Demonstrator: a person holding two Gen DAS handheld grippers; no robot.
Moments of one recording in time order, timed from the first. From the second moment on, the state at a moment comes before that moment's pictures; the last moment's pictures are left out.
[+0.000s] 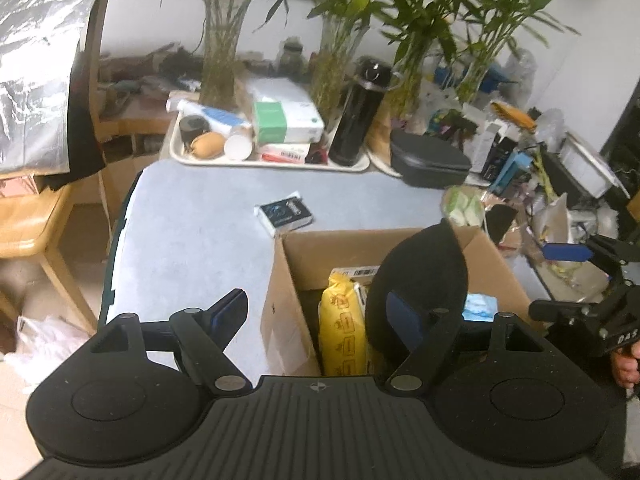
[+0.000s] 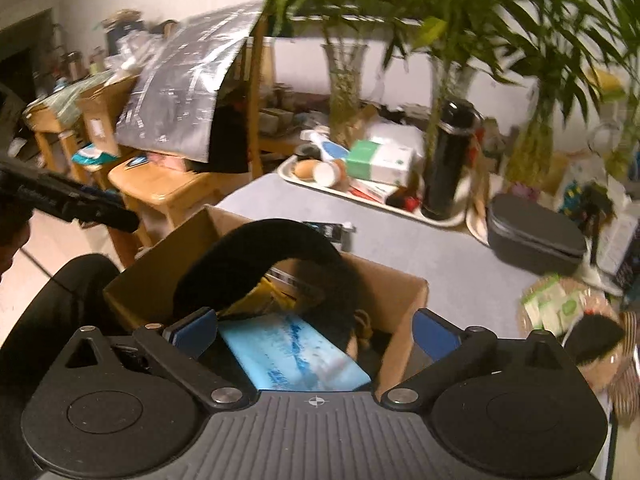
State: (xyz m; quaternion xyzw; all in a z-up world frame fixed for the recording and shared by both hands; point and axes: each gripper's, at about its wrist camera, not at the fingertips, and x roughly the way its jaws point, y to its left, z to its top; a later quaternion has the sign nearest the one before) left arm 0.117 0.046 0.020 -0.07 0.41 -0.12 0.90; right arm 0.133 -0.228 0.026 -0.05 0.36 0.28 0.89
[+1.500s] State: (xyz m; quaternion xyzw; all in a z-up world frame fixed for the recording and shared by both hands) left arm 0.185 0.050 0.003 -0.04 0.36 -0.17 0.91; right arm 0.250 -0.265 -0.012 0.04 0.40 0.17 0.90
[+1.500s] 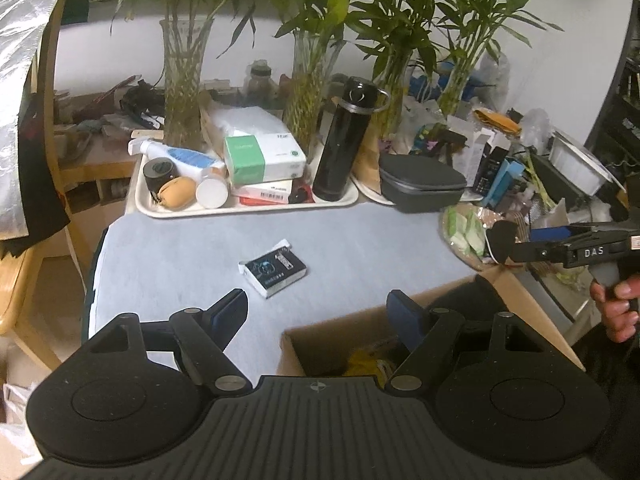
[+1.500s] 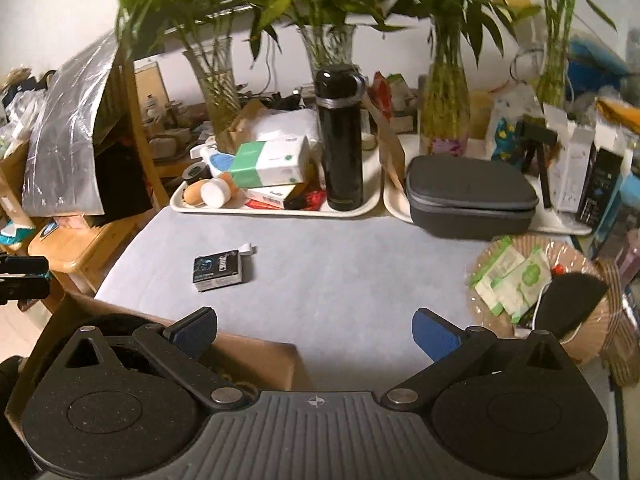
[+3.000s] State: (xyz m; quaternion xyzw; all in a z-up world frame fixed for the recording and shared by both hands) left arm 0.338 0.036 -0.152 0.06 0.34 -0.28 0.90; right arm 0.391 -0.266 -0.108 0.06 0.42 0.17 0.89
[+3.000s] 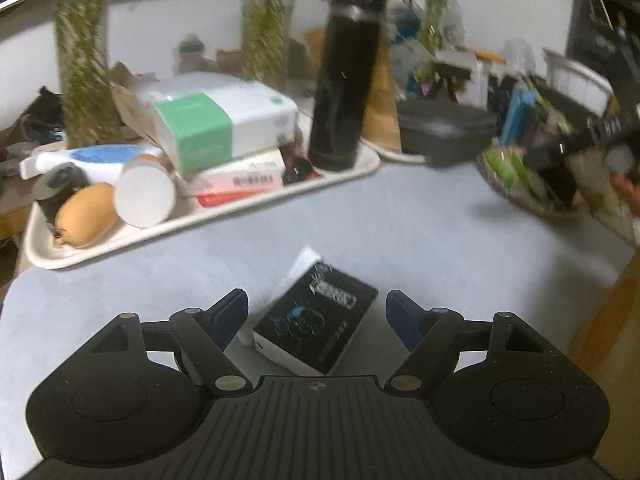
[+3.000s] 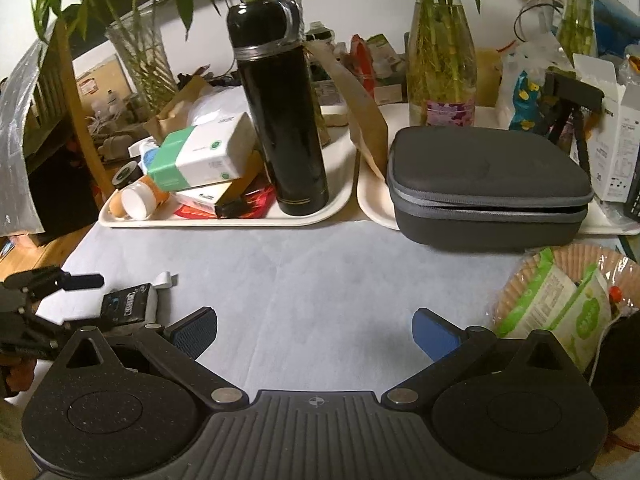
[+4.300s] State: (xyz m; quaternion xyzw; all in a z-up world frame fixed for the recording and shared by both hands) left arm 0.342 0.035 -0.140 0.07 0.31 -0.24 0.91; right arm 0.416 -0.220 -0.135 0.01 0.44 0.27 0.86
